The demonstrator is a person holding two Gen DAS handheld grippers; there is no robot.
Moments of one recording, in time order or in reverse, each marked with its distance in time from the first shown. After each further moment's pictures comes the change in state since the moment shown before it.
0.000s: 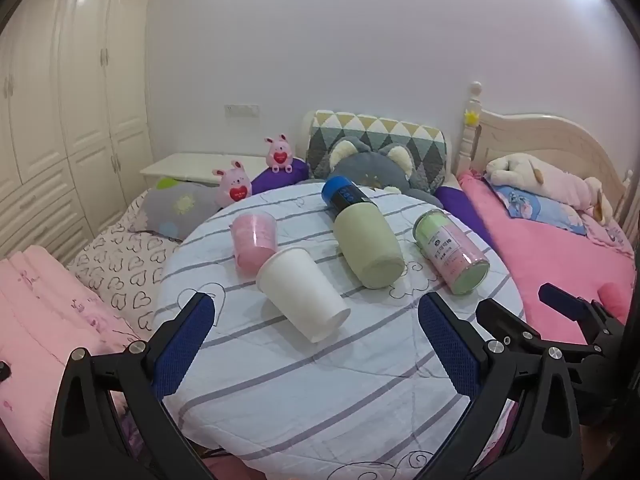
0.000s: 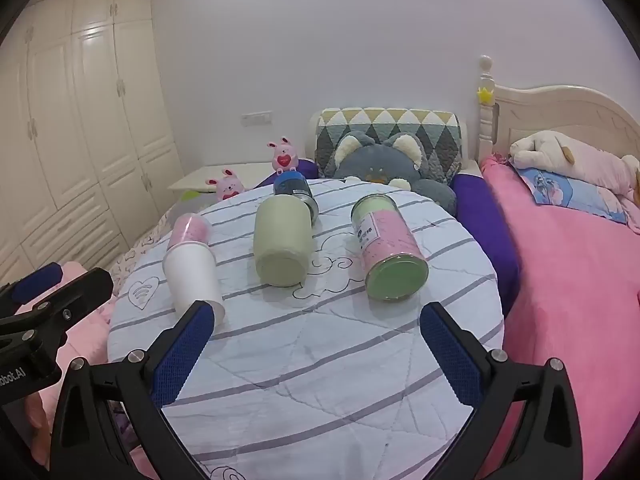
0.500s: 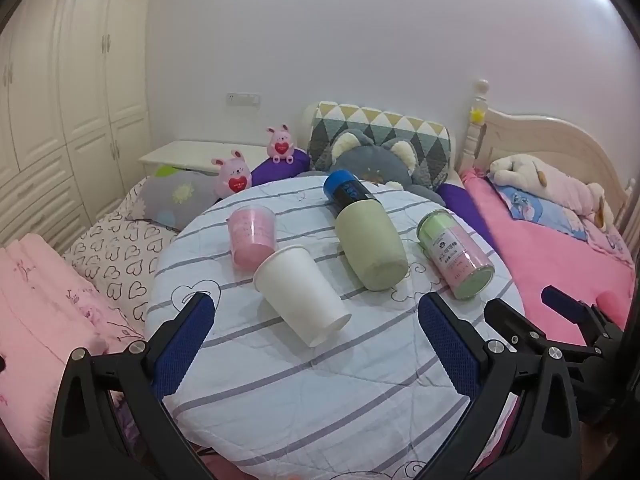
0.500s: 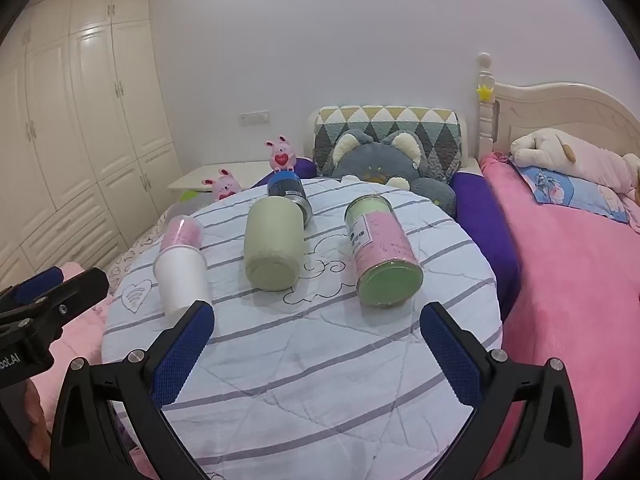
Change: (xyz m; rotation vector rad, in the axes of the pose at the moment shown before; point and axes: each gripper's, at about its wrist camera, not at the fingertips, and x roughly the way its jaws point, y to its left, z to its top) left arm 0.019 0.002 0.002 -0.044 0.036 -0.007; right arm 0.011 -0.012 0.005 -0.004 0.008 -0.006
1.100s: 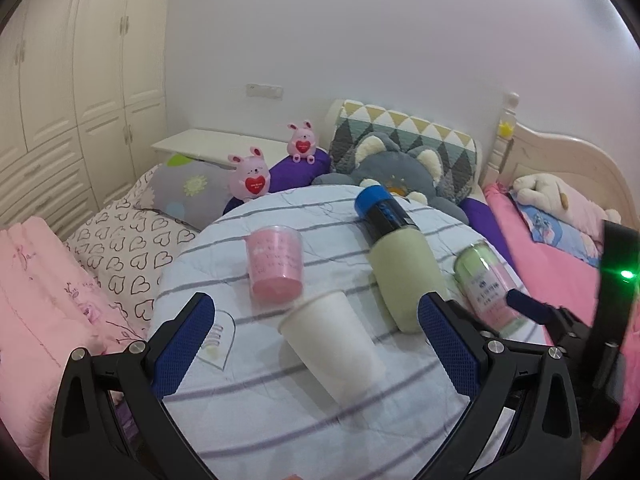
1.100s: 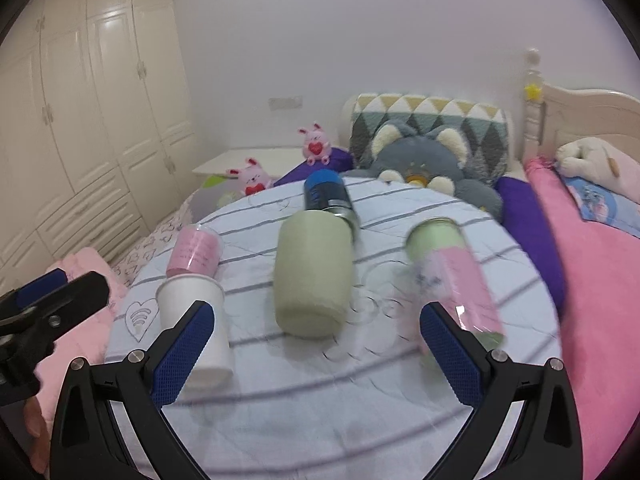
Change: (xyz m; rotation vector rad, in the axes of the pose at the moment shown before) left arm 0.053 0.036 0.037 -0.083 0.024 0.040; right arm 0.098 0.039 0.042 -0.055 0.099 0.122
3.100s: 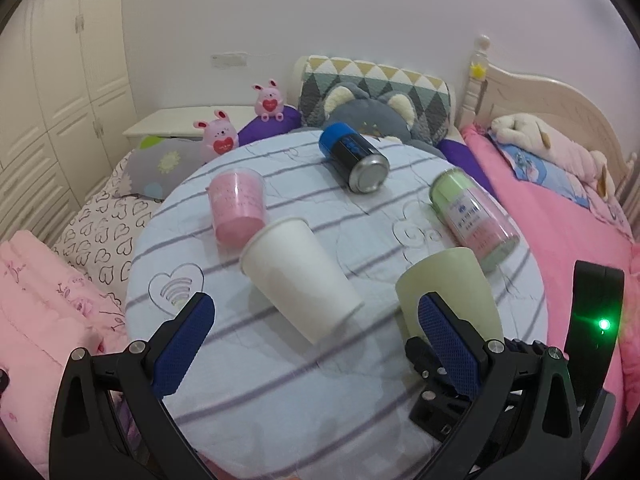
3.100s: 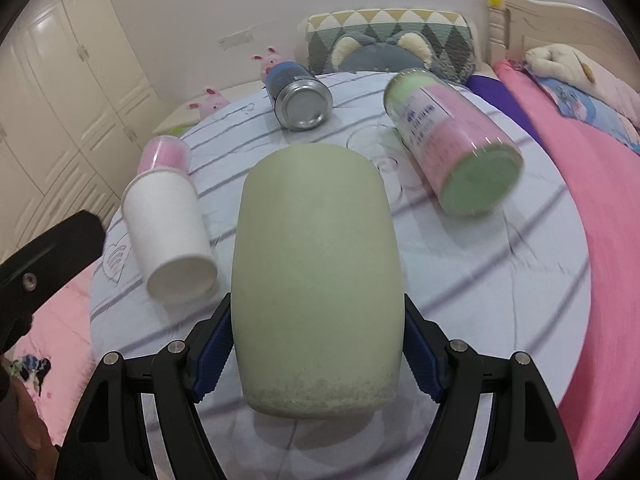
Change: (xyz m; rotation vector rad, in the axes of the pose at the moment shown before) left arm -0.001 -0.030 -0.035 0.138 0.154 -0.056; right arm -0.010 0.007 -0.063 0.210 0.227 -0.088
